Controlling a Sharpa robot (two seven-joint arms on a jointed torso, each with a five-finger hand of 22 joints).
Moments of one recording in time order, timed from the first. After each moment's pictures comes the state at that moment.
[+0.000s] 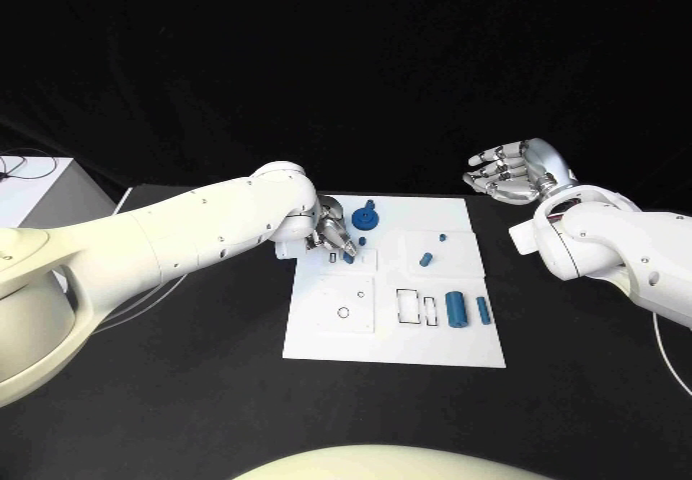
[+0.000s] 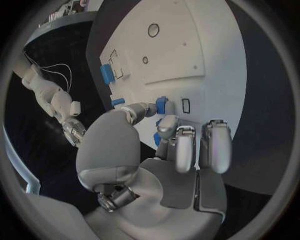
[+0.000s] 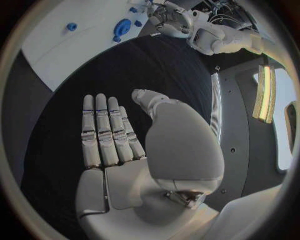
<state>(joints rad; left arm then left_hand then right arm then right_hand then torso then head) 1.28 -0.49 0.00 1.10 -1.02 0.31 -0.52 1.12 -0.22 0.69 0.16 0.53 0.90 0.09 0.69 0.55 1.30 -0.01 1.24 0.99 1.46 -0.06 1.57 1.31 0.07 1.42 0.04 1.48 1.31 1.31 -0.78 -0.12 1.34 -0.68 -0.62 0.14 1.32 -0.27 0.51 0.15 0.32 0.92 0.22 0.11 0.34 1.16 0.16 0.07 0.07 1.08 0.12 0.15 0.36 0.18 0.97 0.23 0.07 0.35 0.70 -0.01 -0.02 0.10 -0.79</state>
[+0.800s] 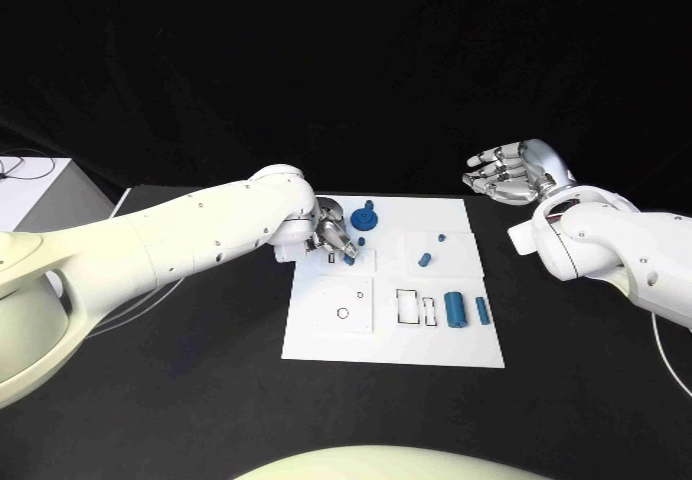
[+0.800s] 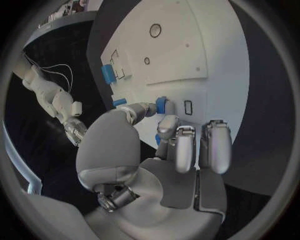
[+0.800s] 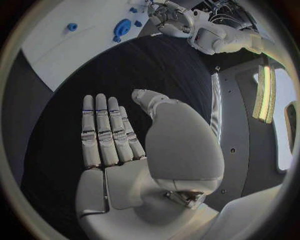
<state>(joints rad) 1.27 -0.51 0.01 1.14 -1.02 0.28 -0.52 1.12 -0.22 0.69 0.16 0.53 0.90 0.09 0.69 0.55 1.31 -0.02 1.25 1.00 1.46 -0.06 1.57 1.31 0.07 1.43 0.04 1.48 1.31 1.31 -0.78 -0.12 1.34 -0.68 -0.62 0.14 1.32 -0.27 0.51 0.15 0.32 0.92 0.22 0.11 0.34 1.16 0.16 0.07 0.07 1.08 0.12 0.15 0.35 0.18 0.97 0.23 0.07 0.35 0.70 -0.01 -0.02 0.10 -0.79</state>
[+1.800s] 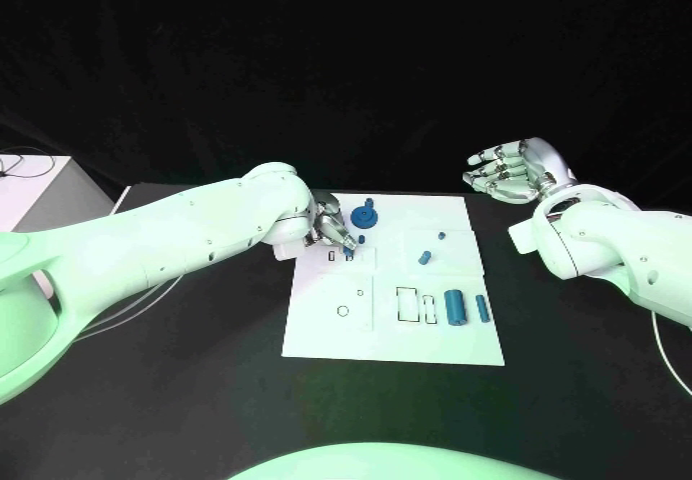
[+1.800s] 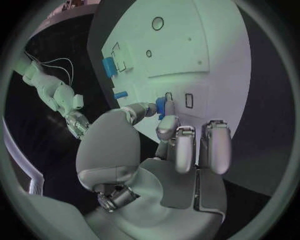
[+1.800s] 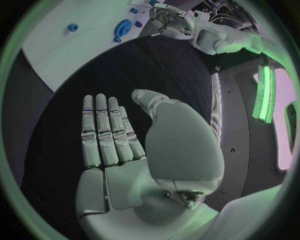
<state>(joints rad) 1.26 -0.53 0.02 1.16 -1.01 0.21 -0.52 1.12 -0.22 0.69 0.16 0.53 0.90 0.09 0.69 0.55 1.31 -0.01 1.25 1.00 1.47 -0.06 1.57 1.31 0.07 1.43 0.04 1.49 1.31 1.31 -0.78 -0.12 1.34 -0.68 -0.62 0.14 1.32 -0.27 0.51 0.15 0.32 0.92 0.22 0.11 0.33 1.16 0.16 0.07 0.07 1.08 0.12 0.15 0.35 0.18 0.97 0.23 0.07 0.35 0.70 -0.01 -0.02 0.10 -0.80</state>
